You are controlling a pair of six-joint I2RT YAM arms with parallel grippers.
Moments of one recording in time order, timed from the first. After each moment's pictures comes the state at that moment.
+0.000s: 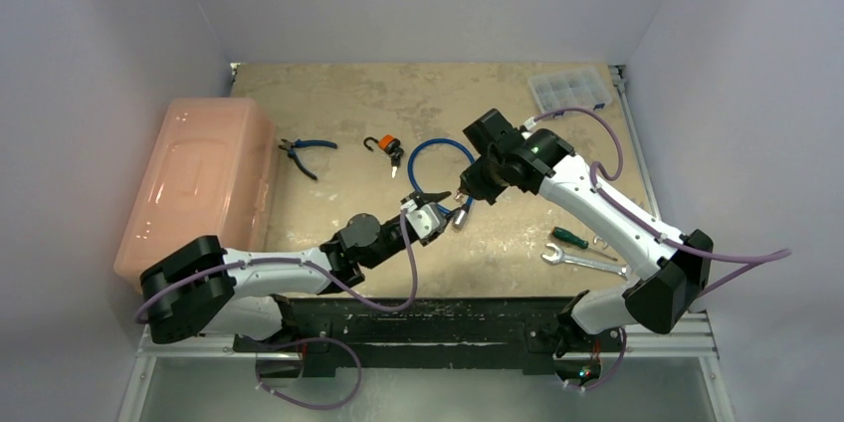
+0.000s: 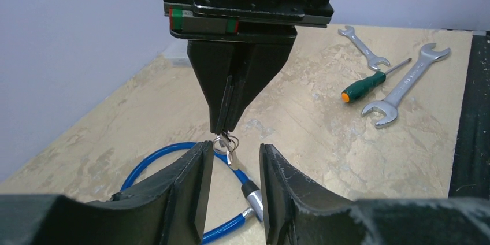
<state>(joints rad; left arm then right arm) -1.09 1.30 0.48 0.92 -0.10 0.27 0.73 1.42 1.41 -1.08 0.22 1.51</state>
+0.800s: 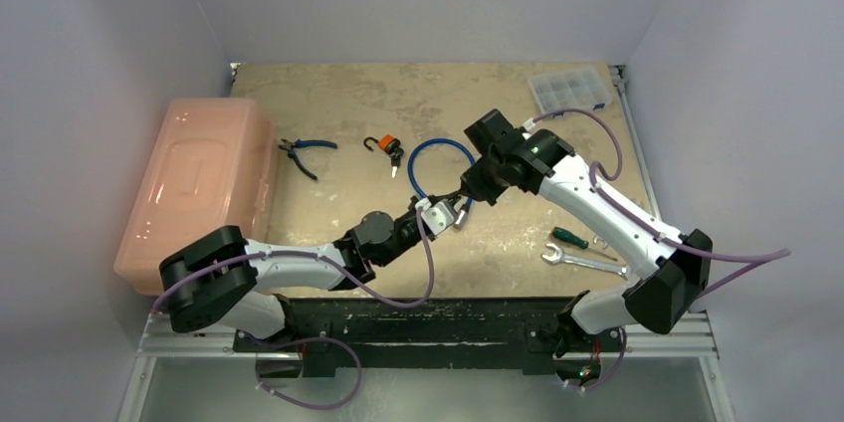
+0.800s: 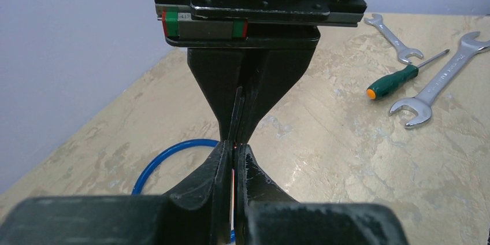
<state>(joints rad) -1.10 1.41 0.53 0.96 -0.19 0.33 0.72 1.42 1.40 -1.07 0.19 1.49</state>
